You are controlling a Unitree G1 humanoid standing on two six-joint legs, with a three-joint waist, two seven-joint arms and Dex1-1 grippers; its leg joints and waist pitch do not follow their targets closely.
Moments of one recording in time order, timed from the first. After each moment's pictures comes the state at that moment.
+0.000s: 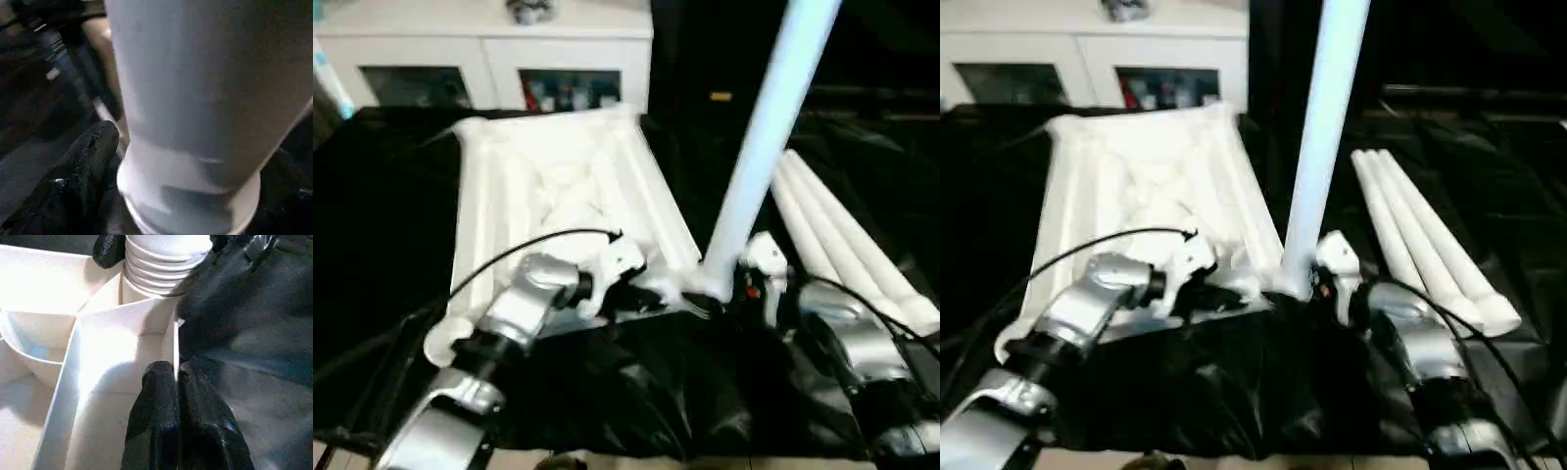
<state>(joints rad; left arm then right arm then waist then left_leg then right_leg) -0.59 0.24 -0.32 0.51 0.01 0.26 -1.22 -0.34 -0.41 0.14 0.43 0.17 0.06 1.10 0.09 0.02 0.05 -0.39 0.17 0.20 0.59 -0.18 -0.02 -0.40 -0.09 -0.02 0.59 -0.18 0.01</state>
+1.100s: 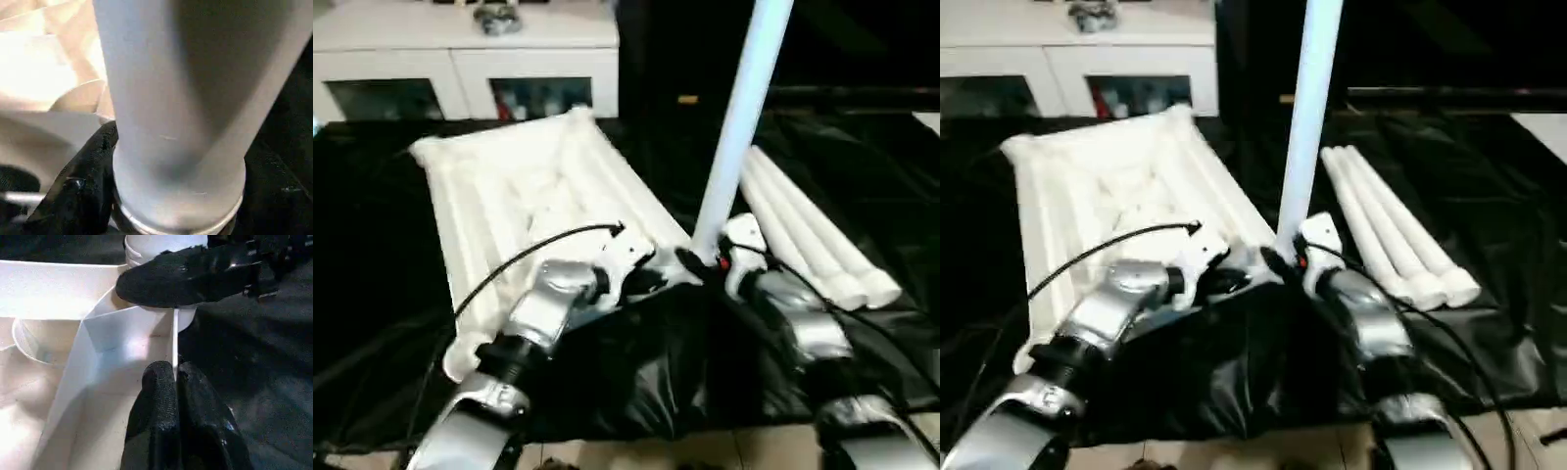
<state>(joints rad) -0.59 0.08 -0.24 0.55 0.10 0.33 -0.78 -0.53 -0.15 0.03 0.71 0.08 0.08 0.46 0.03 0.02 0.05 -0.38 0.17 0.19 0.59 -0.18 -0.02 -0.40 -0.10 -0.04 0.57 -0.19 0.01</state>
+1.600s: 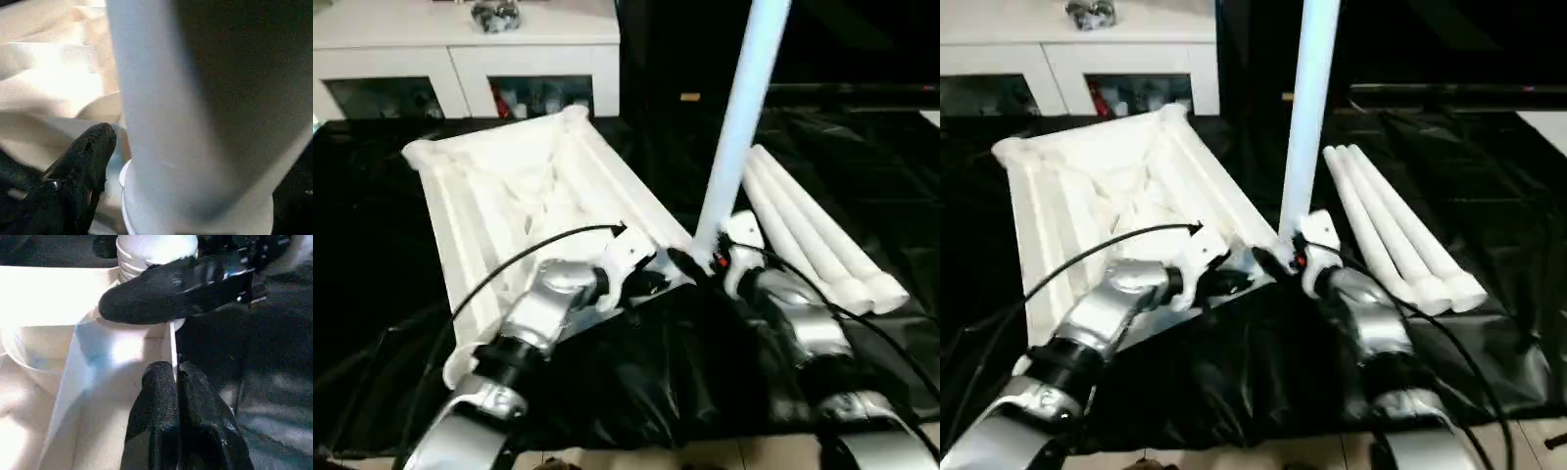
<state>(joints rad) -0.57 0.13 -0.26 0.50 0.06 0.30 -0.95 -0.49 -0.22 0.03 0.67 0.12 0.02 0.73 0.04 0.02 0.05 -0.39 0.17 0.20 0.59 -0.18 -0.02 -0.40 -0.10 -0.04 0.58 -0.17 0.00</state>
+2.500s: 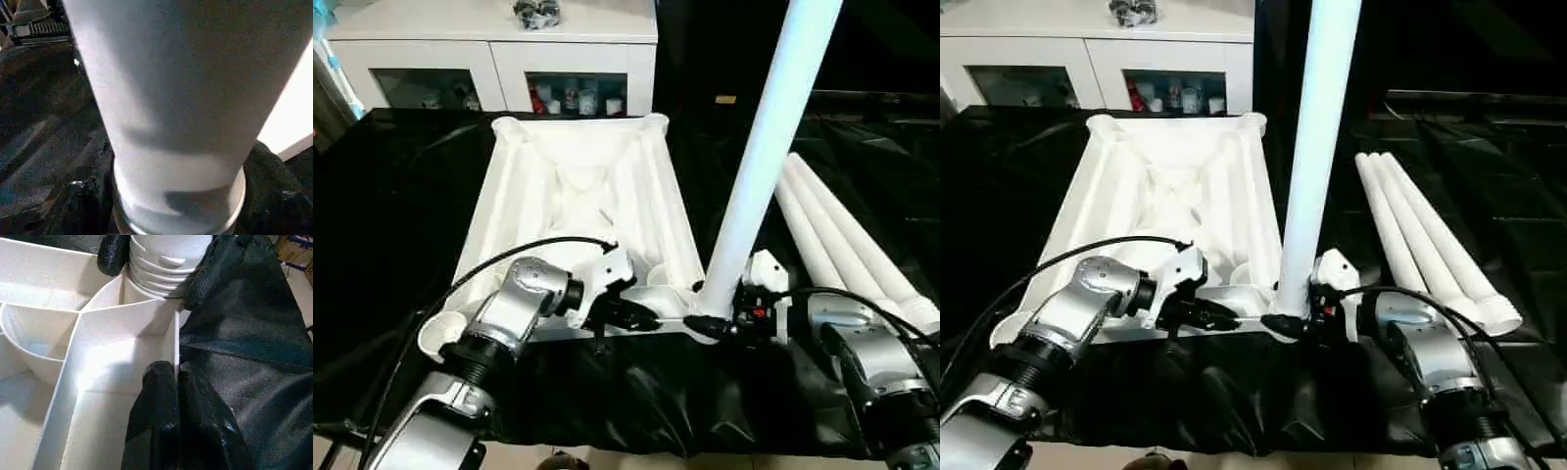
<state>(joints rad) -0.57 0.25 -0.31 0.52 0.02 0.24 -1.29 -0.32 -0.43 0.15 0.36 0.17 0.13 1.15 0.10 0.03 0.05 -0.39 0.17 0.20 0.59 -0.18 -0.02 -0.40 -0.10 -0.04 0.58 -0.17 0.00</state>
